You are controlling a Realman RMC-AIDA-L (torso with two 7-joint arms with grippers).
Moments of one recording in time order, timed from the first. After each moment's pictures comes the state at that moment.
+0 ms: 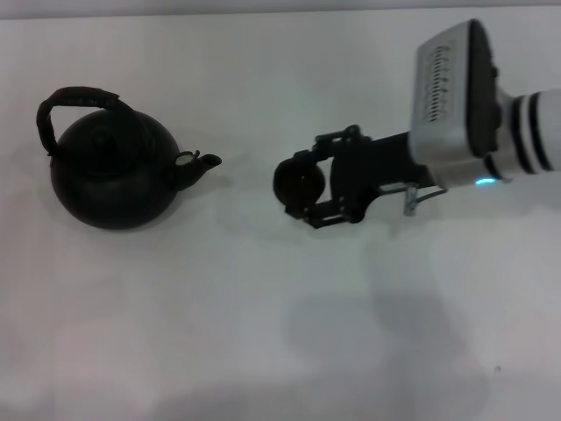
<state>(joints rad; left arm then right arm) -0.26 -2.08 0.59 -0.07 0.60 1.47 -0.27 0.50 2.02 1.46 0.96 -1.80 1.04 -1.58</state>
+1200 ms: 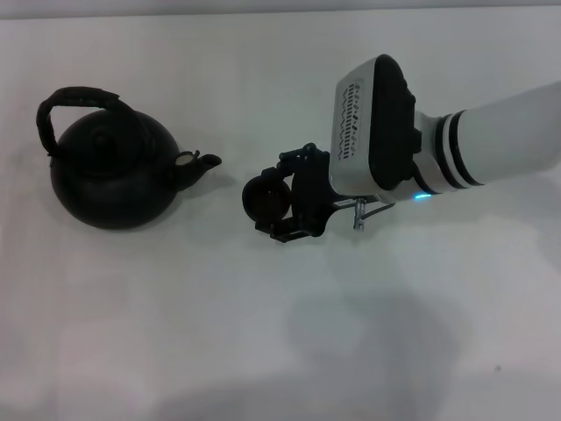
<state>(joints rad) -0.26 -2.08 0.59 -0.07 0.64 1.47 -0.28 0.61 2.02 1.19 0.87 -1.76 0.80 -1.50</state>
